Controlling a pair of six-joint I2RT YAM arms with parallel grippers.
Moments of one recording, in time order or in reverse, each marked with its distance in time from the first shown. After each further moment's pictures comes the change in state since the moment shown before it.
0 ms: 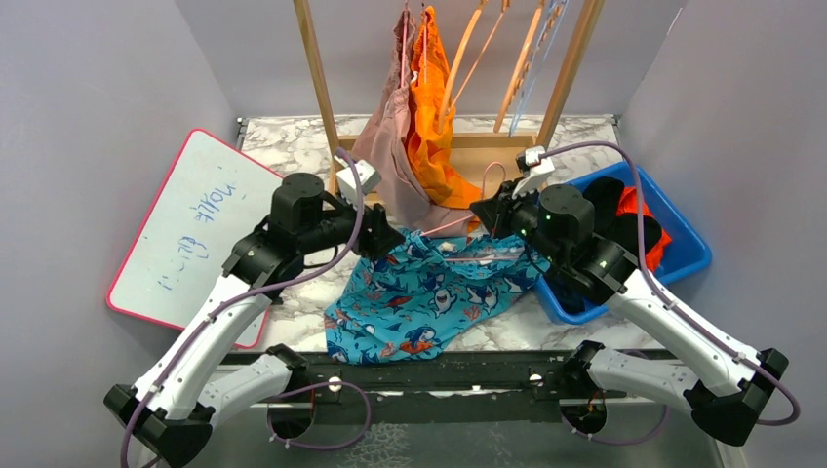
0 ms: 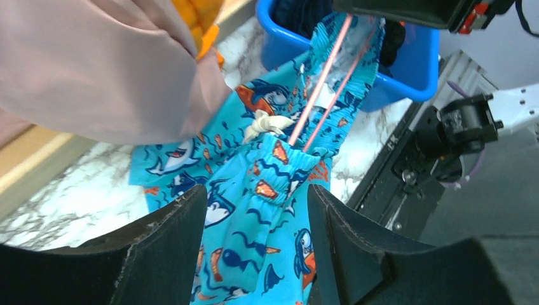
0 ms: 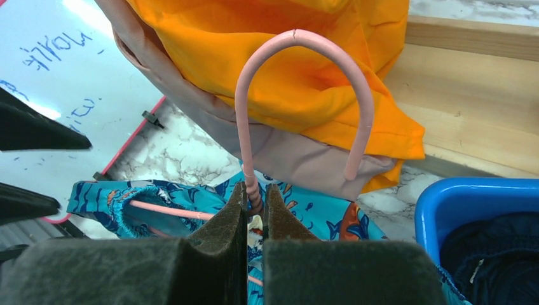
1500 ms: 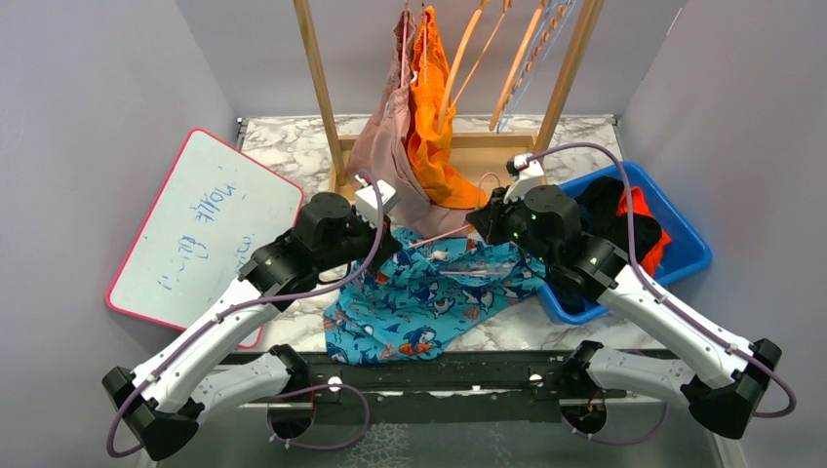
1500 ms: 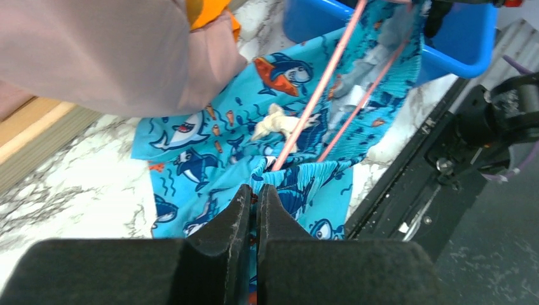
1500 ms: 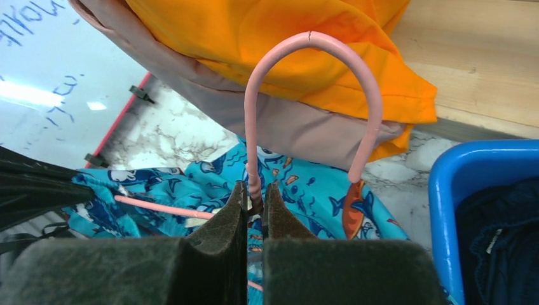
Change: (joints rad) left arm -0.195 -0.001 -0.093 -0.001 -0.237 -0.013; right arm 0.012 0.043 0.000 -0.063 -0.004 0.063
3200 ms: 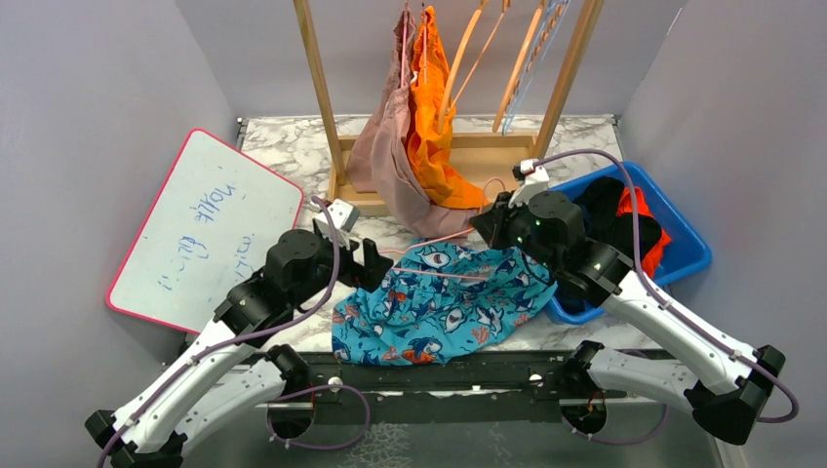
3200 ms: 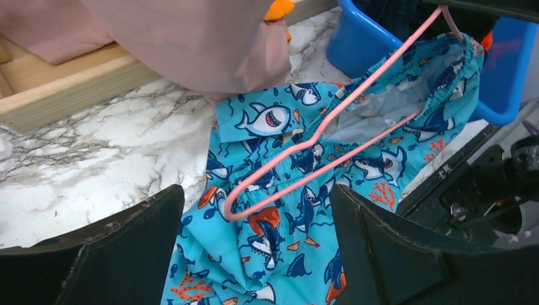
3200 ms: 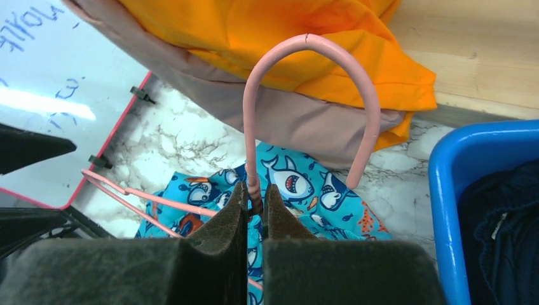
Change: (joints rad) left arm 0.002 -0.272 -0.227 0.055 -0.214 -0.161; right arm -0.001 -0.039 -0.040 -0.014 0.038 0.042
